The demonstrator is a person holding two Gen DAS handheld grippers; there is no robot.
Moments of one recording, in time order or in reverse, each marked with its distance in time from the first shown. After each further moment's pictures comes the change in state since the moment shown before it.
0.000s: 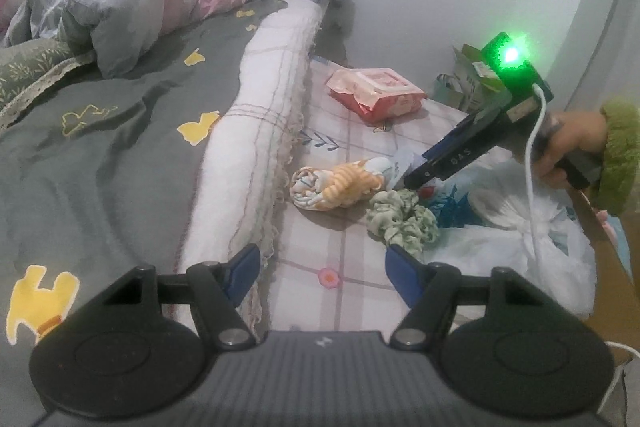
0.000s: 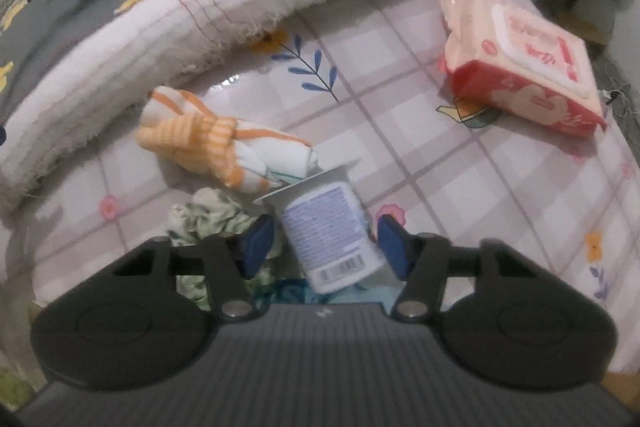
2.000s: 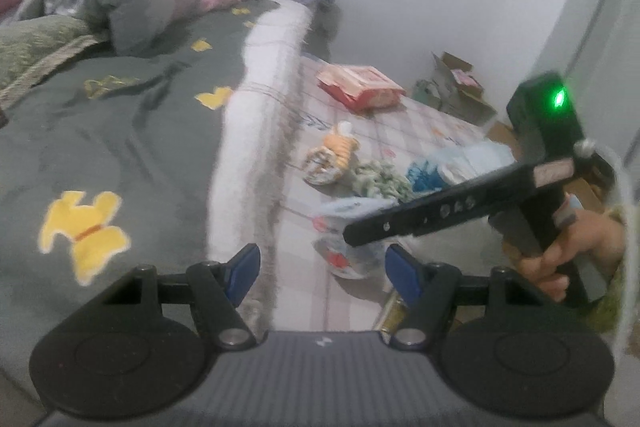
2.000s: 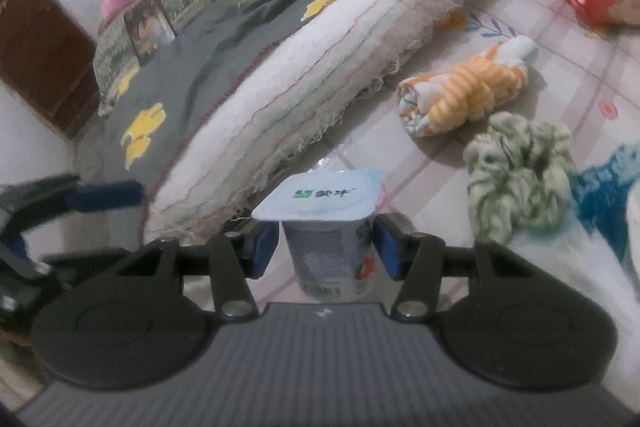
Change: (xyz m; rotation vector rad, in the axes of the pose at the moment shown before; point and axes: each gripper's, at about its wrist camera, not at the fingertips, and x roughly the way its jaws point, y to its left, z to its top) left arm -0.052 0.018 -0.049 -0.023 -0.012 -0.091; right arm -0.030 0.146 -0.073 0.304 -0.224 0.301
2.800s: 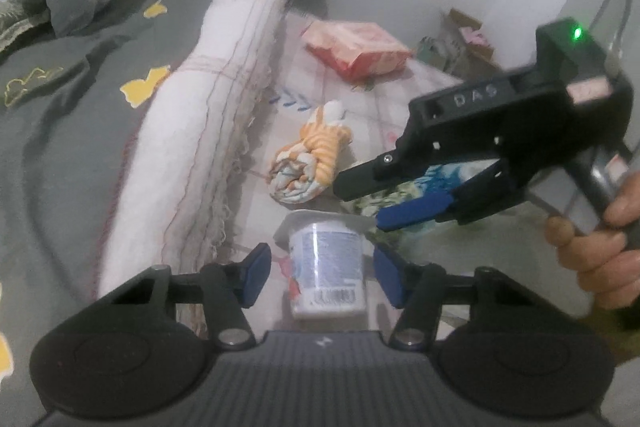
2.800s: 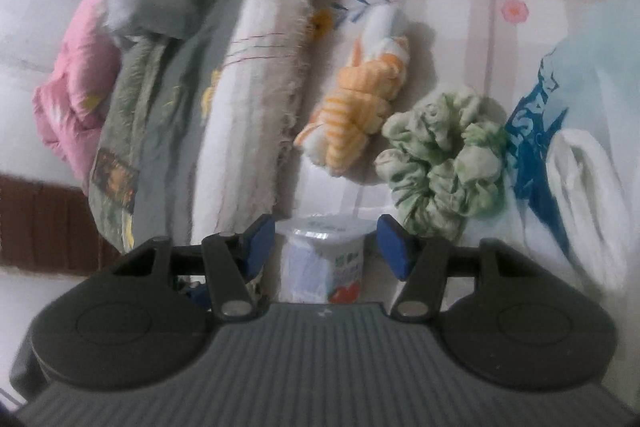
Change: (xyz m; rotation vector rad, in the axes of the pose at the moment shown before) left arm 0.112 -0.021 0.055 0.000 0.159 0.027; right arm -0.003 -0.094 0.040 0.616 0.049 0.078
